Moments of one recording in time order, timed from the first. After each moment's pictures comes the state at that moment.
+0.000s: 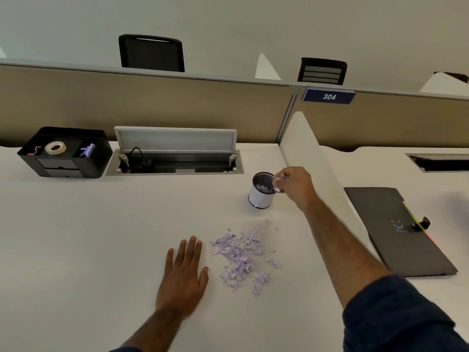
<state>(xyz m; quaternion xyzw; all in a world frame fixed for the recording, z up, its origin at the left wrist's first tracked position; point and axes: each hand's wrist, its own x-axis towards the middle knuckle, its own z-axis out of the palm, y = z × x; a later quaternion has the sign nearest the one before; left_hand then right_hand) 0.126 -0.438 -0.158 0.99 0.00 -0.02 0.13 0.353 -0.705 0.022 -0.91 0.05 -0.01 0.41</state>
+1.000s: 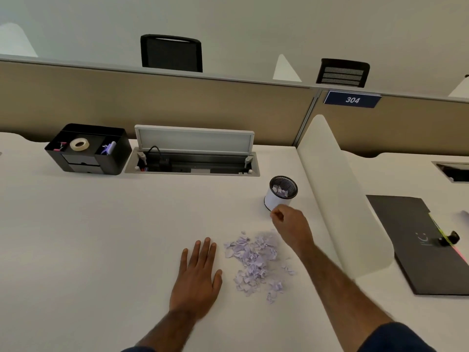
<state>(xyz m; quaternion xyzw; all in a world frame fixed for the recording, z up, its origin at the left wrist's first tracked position) 0.127 -0.438 -0.153 0.99 0.00 -0.03 0.13 0.294 -0.678 -0.057 -0.96 -0.05 0.00 0.27</state>
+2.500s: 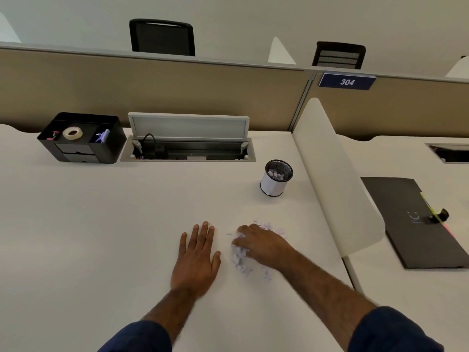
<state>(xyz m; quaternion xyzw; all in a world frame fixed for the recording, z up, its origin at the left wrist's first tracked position) 0.126 -0.438 -0.151 0.99 0.00 -0.05 0.12 0.222 -0.648 -0.092 -0.90 -0.42 0.13 0.00</state>
